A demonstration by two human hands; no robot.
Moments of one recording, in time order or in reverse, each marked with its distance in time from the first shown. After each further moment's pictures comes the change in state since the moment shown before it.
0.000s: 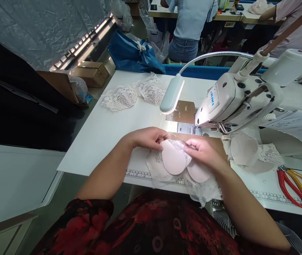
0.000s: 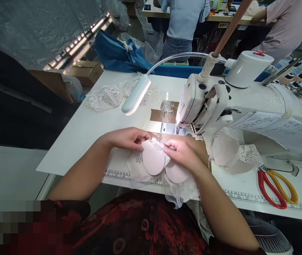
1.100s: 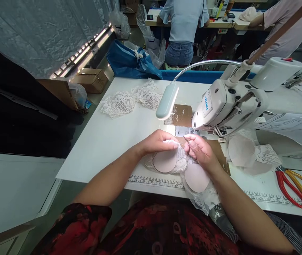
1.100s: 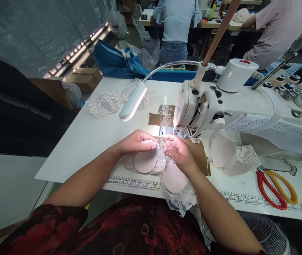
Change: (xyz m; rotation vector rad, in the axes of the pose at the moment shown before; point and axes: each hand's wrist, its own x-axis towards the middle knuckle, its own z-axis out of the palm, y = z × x) left_hand 0.020 0.010 0.029 -0.327 0.233 0.110; right_hand 0.002 0.017 0.006 0.149 0.250 -0.174
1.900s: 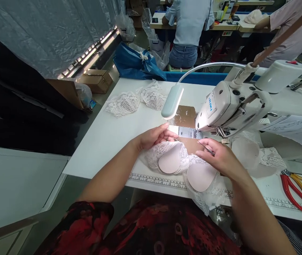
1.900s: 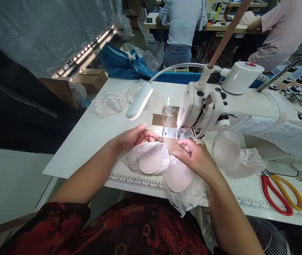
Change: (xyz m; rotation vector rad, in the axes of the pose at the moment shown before) left_hand 0.002 -0.014 -0.023 -0.396 -0.052 -0.164; right_hand -0.017 -0.027 -0.037 -0.566 0.021 0.175
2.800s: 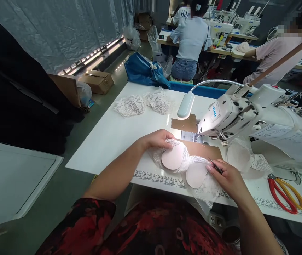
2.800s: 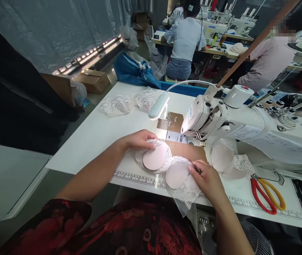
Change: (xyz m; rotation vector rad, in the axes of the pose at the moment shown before) left_hand -0.015 0.005 -0.006 0.483 0.018 0.074; right_hand -0.050 0.023 0.010 -0.294 0.119 -0.075
